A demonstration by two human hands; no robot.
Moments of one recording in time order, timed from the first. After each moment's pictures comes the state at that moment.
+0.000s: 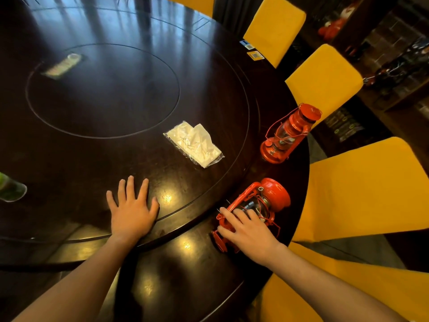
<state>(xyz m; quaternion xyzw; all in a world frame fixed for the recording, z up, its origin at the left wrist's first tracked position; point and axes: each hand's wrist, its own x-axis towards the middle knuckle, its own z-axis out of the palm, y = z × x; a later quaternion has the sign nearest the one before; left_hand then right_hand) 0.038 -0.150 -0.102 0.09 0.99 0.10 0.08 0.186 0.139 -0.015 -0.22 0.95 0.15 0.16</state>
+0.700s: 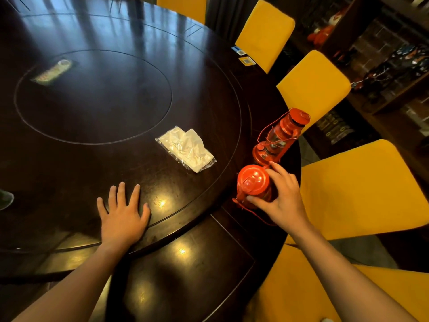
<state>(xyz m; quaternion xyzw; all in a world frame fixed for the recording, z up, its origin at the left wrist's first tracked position) 0.039 -0.150 -0.100 0.09 0.99 0.10 0.08 0.156 0.216 0.036 0.11 0.96 -0.21 -0.14</state>
